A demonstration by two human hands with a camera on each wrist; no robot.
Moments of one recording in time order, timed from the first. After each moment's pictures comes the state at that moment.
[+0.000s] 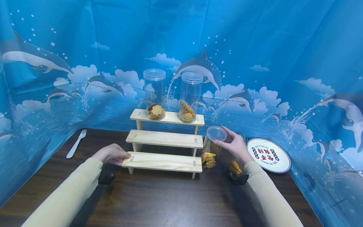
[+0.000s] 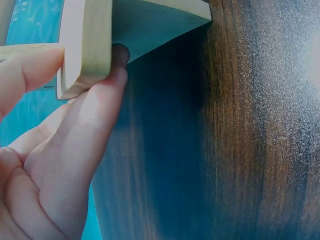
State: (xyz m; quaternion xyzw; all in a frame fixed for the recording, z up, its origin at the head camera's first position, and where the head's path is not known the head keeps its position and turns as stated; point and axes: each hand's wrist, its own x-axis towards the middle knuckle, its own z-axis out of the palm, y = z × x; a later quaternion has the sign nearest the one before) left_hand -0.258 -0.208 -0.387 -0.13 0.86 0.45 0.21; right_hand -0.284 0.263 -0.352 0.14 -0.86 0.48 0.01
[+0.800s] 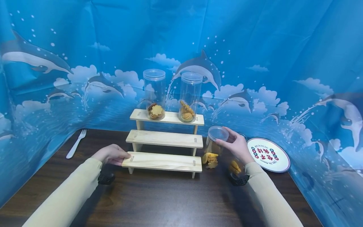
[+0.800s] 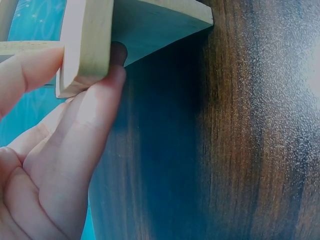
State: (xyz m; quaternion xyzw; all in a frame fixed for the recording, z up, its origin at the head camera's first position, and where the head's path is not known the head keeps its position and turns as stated) left_hand -0.259 -0.211 -0.390 -0.13 0.84 0.47 0.22; right_hand -0.282 0.267 -0.355 0.11 -0.87 0.48 0.04
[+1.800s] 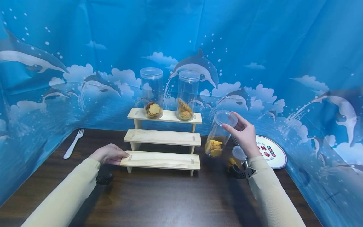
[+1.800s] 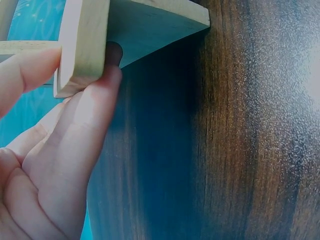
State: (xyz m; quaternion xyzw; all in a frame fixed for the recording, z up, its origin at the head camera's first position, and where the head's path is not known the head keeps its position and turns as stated) left_hand -0.260 -0.213 -0.391 -0.13 0.83 0.49 0.22; right_hand -0.259 0.264 -0.304 0.10 -0.84 0.50 0.16
